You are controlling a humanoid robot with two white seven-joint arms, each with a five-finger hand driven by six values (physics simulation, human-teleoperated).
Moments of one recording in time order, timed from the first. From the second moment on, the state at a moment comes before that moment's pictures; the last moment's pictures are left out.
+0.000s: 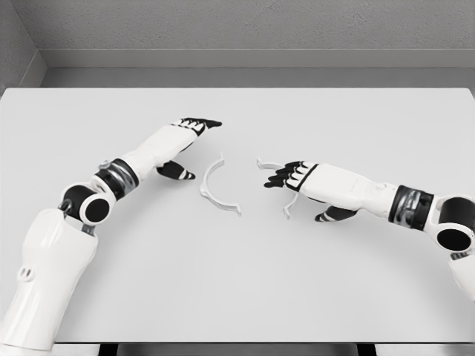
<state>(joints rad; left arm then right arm) -0.38 0.20 -0.24 -1.36 -0.75 -0.35 -0.41 -0.25 -0.53 0.29 -1.64 0.48 -0.61 0.61</state>
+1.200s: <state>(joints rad) -0.40 0.12 -0.27 -1.35 -0.78 -0.35 -0.41 -0.29 -0.40 0.29 -1.52 0.49 -0.56 0.61</state>
